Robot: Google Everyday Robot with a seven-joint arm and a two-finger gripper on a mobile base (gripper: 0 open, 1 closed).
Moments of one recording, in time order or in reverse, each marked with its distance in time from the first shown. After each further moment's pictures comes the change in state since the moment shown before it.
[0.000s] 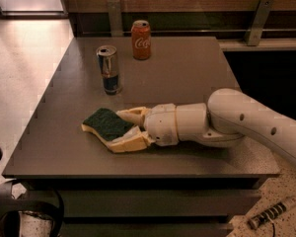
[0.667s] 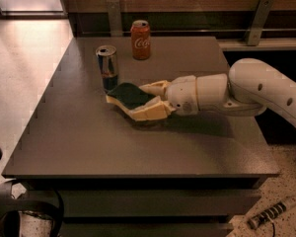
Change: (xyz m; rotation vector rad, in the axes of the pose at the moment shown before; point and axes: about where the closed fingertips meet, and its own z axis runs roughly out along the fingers) arm -0.013 -0.077 -0.053 0.075 0.048 0.055
